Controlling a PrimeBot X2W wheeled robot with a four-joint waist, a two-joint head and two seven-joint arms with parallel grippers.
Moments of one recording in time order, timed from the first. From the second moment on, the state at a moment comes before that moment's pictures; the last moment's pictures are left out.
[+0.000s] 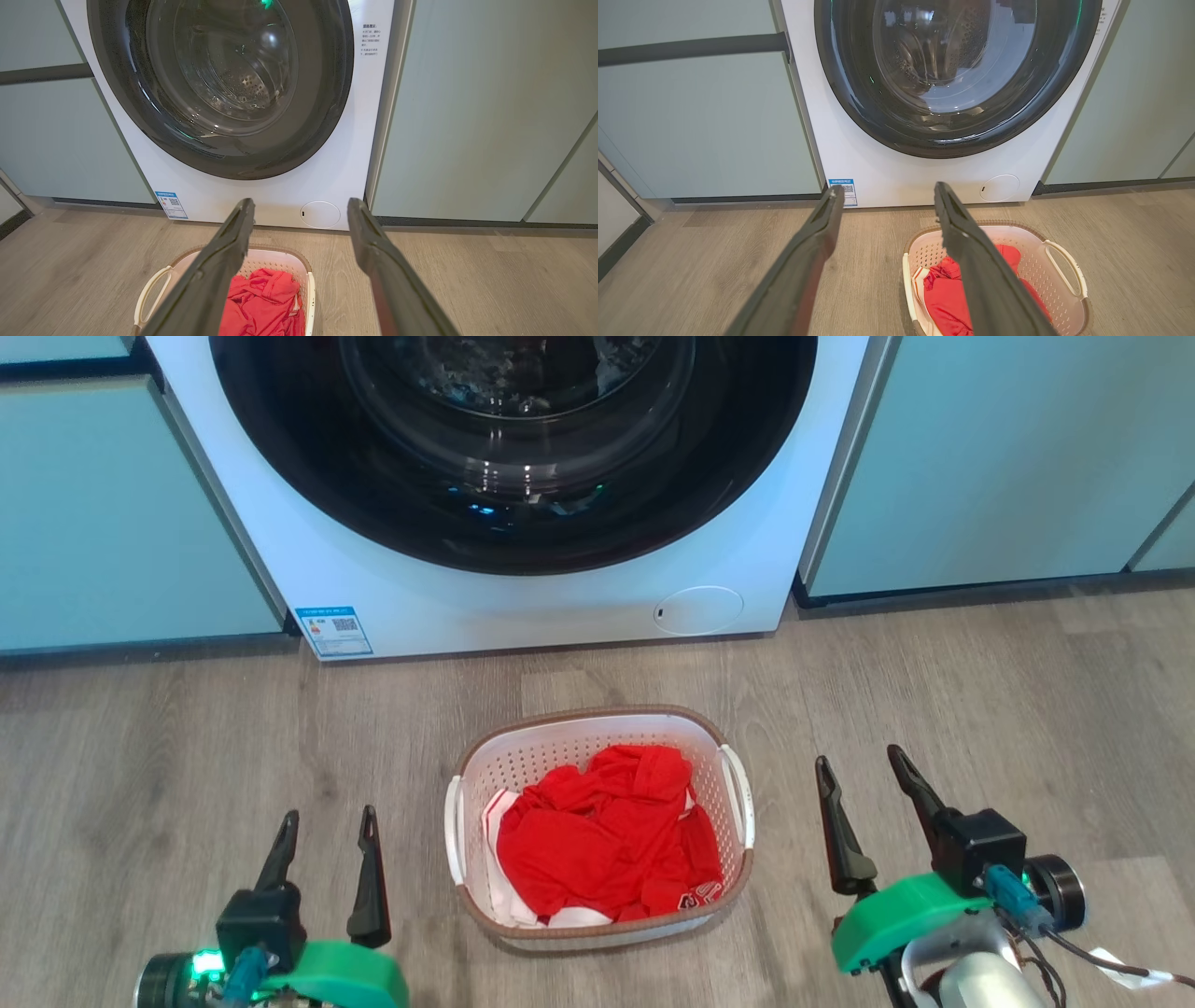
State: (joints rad) left arm 0.13 0.05 -0.13 0.13 -0.09 0.09 -0.25; right arm -0.02 -0.04 0.19 0.19 0.15 0.13 -0.25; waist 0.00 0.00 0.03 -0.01
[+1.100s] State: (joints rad) left arm -0.32 0.04 -0.19 0.38 -0.22 0.08 -0.25; right arm -0.40 -0.05 0.11 0.33 0.07 0.13 -0.25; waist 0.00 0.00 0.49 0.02
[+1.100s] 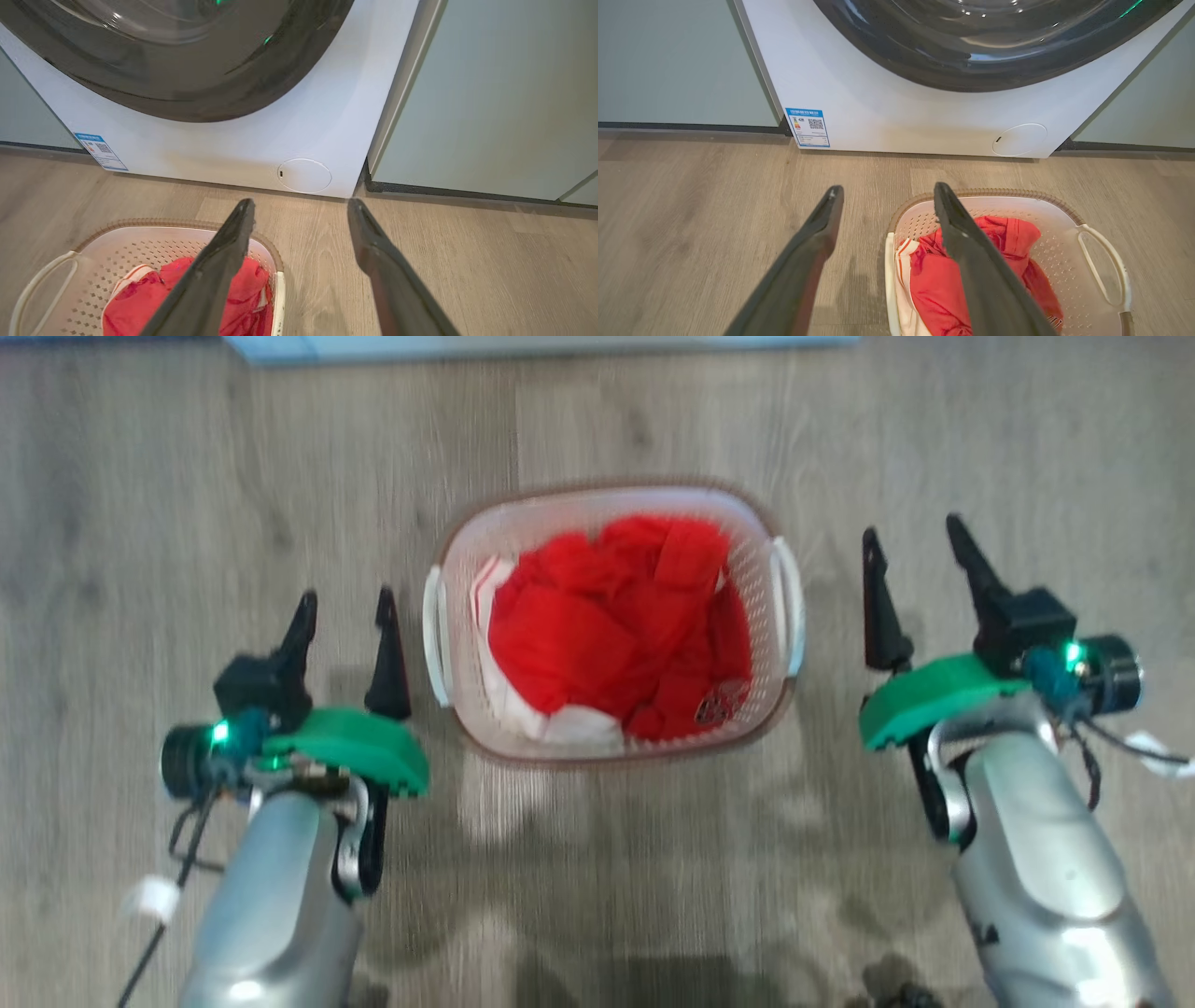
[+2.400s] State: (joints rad) left arm -0.76 0.03 -0.45 0.81 -0.42 0.06 -0.26; right arm -0.72 -0.06 0.04 0.66 0.03 0.13 -0.25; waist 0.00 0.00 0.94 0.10
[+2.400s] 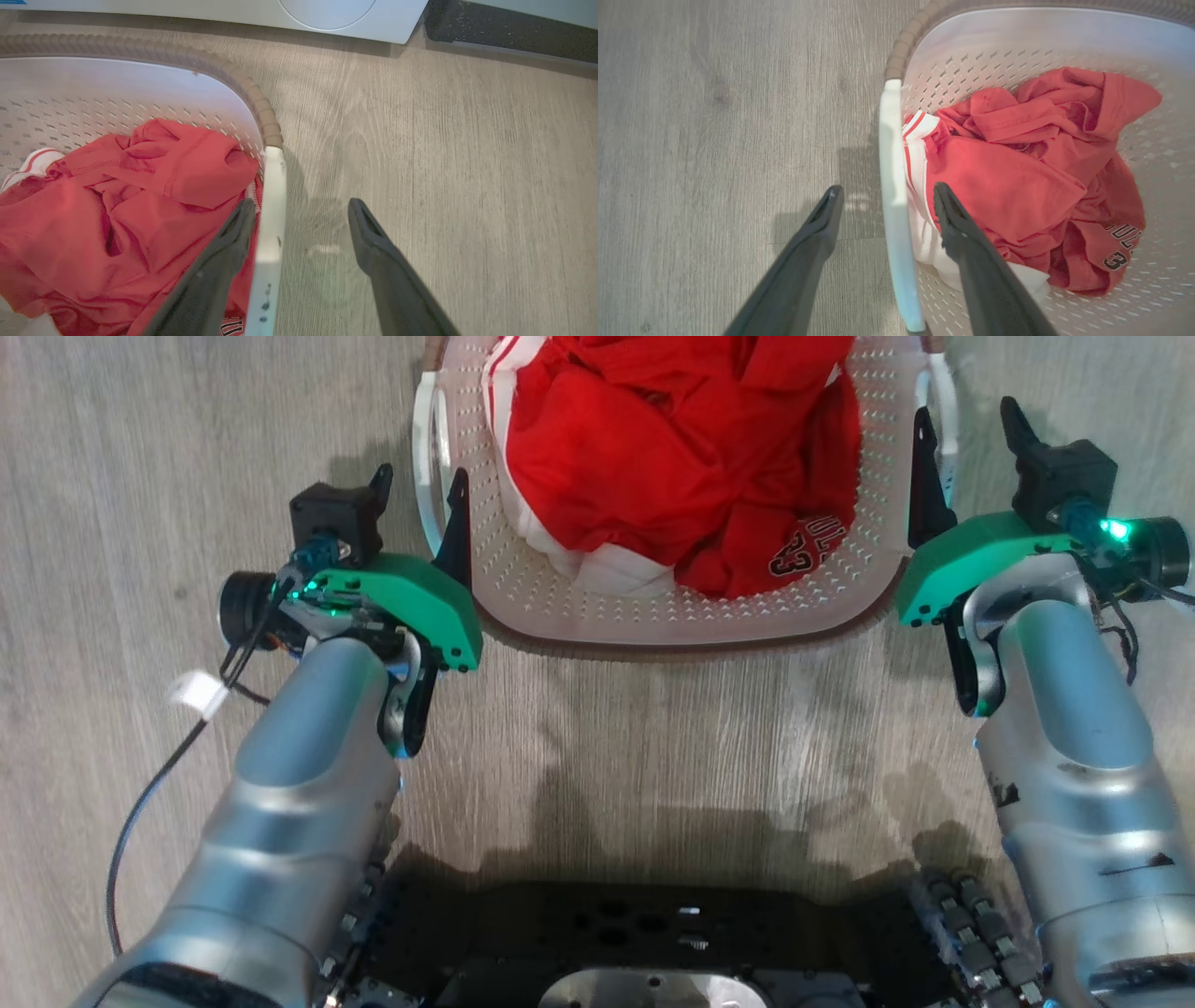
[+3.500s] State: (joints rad) left arm -0.89 0.03 -0.59 0.92 -0.52 0.06 -0.26; right arm -0.80 -0.07 0.07 0.78 0.02 0.13 -0.25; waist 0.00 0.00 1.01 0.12
